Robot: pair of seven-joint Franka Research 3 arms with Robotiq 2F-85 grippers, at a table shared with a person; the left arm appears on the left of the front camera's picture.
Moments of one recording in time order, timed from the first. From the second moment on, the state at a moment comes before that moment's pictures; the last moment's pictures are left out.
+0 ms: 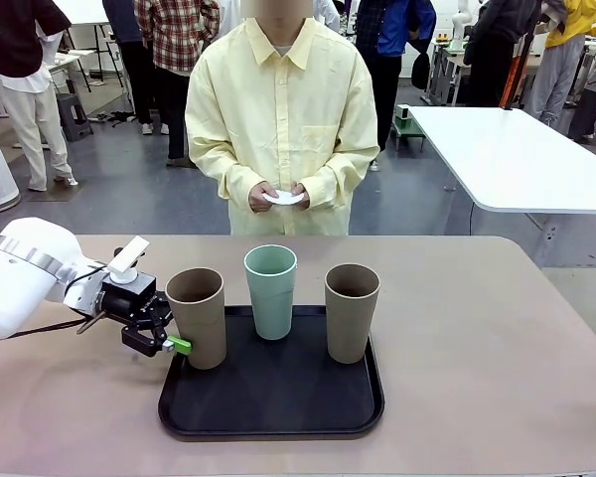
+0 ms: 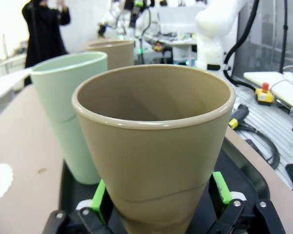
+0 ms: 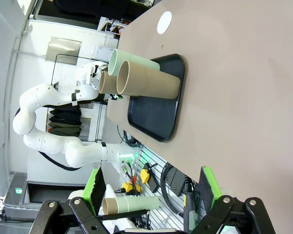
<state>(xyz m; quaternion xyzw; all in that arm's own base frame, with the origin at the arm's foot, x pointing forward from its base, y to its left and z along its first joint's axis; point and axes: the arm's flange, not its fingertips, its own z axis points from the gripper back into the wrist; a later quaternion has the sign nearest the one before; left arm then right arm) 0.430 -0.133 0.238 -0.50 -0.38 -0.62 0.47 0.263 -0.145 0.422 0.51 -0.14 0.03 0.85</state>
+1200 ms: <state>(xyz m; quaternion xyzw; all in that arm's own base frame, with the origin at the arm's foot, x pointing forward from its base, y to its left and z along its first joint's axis) 0.412 -0.126 0.291 -0.50 -0.38 -0.61 0.49 0.263 -0.145 0.422 0.51 -0.14 0.03 0.85</state>
